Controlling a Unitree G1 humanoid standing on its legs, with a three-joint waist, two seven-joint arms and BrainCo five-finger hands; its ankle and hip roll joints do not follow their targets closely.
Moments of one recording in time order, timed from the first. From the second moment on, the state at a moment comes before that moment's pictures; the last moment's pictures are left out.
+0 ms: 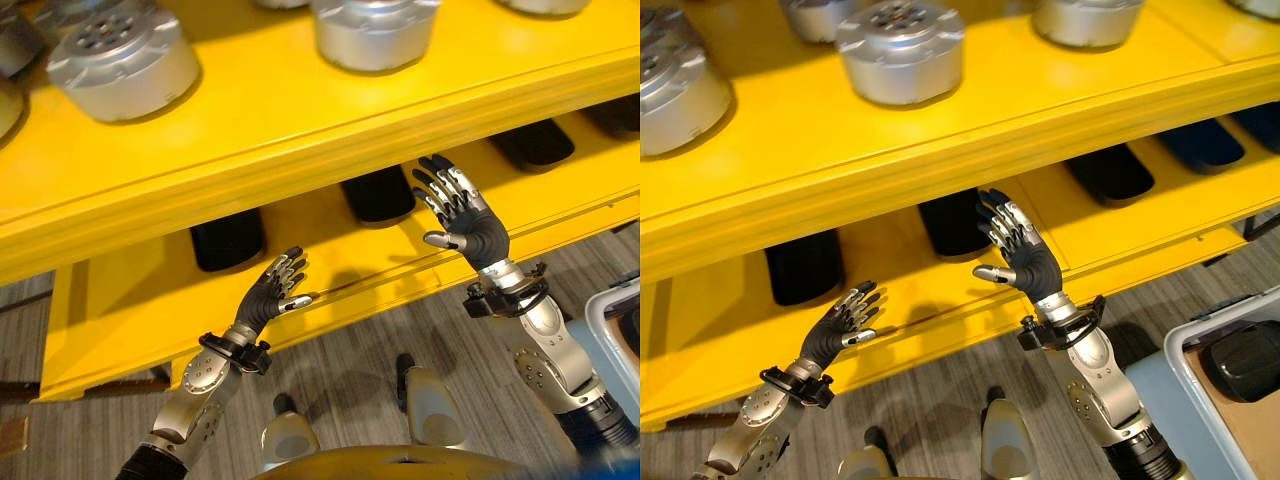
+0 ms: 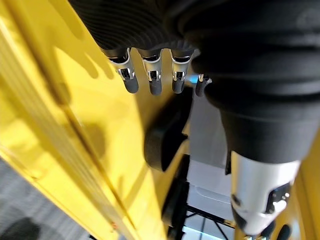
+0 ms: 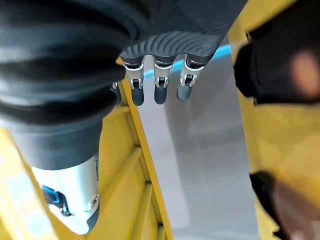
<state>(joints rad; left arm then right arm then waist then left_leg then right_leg) 0.17 0.52 -0.31 -0.05 -0.62 -0.20 -0.12 -0.06 -0.57 0.29 -0.31 0.65 -0.22 0.08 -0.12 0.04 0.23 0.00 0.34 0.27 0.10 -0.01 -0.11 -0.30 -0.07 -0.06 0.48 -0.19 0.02</state>
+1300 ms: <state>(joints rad) 0.23 0.46 -0.17 -0.05 -0.57 -0.21 -0.08 -0.09 -0.41 0.36 -0.25 0.56 -0.14 0.12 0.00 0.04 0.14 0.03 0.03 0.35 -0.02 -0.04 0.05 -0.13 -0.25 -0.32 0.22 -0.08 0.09</state>
